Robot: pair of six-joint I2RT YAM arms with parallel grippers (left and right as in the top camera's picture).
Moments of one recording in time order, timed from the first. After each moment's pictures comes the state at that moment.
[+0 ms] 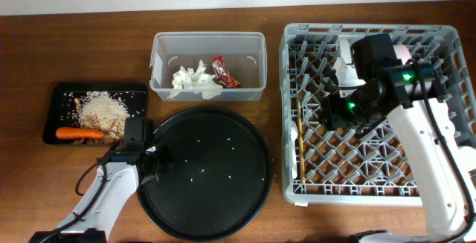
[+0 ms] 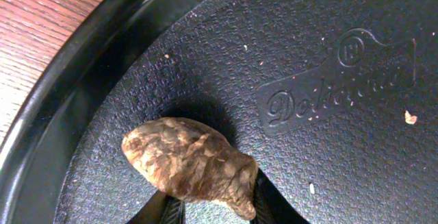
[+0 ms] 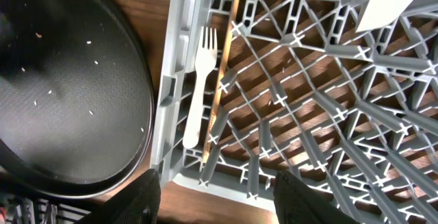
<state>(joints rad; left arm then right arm) -0.04 1.39 0.60 -0.52 0.07 -0.52 0.13 1.48 1.52 -1.40 -0.17 0.03</state>
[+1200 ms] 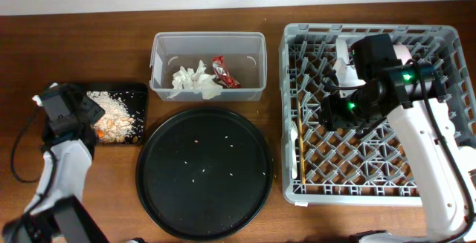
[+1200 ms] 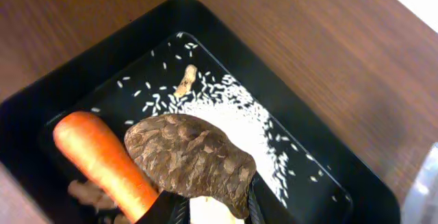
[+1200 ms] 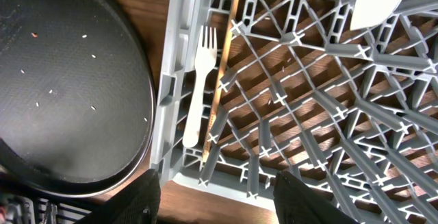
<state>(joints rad) 0.38 1.54 0.86 -0.10 -0.10 -0.40 0.13 1.48 1.52 -1.40 -0.17 0.03</state>
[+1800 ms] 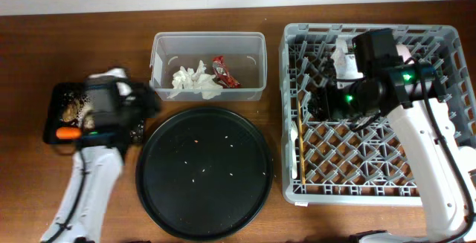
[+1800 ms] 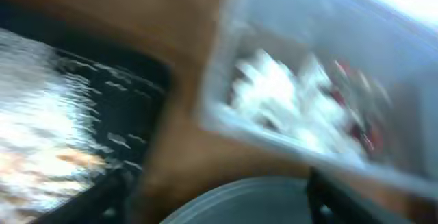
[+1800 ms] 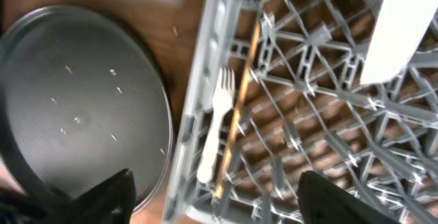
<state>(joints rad) 0.04 1.37 0.87 -0.27 0.10 -0.33 0.13 1.48 1.52 -1.27 -0.24 0.04</state>
